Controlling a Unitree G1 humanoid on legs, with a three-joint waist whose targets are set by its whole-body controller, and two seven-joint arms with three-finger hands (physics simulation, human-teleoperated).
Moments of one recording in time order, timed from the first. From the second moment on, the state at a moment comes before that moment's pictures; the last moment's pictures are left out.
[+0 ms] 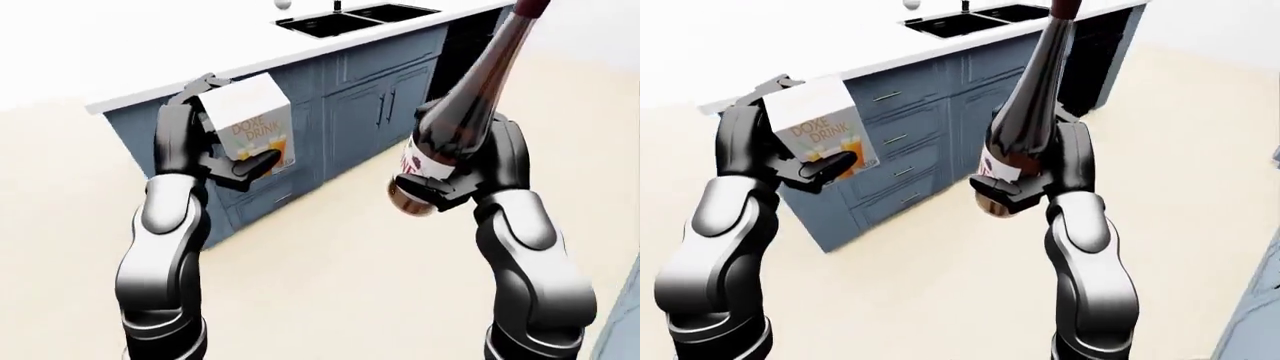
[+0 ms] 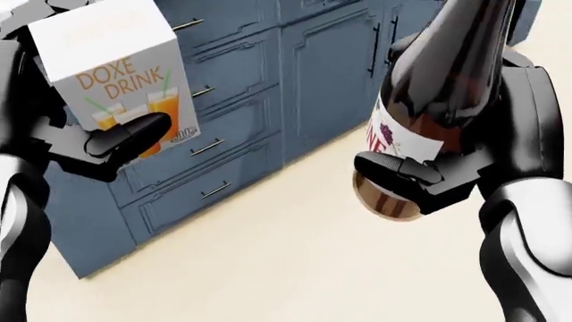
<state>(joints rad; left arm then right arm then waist) -0.55 0.19 0.13 -0.48 -0.05 0.77 0.07 -0.45 -0.15 -0.14 -0.62 0.07 0.85 -0.07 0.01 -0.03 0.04</state>
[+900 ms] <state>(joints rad) -0.53 0.18 0.13 -0.48 -0.04 0.75 0.07 -0.43 -0.14 -0.12 -0.61 0.05 0.84 -0.03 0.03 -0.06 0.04</state>
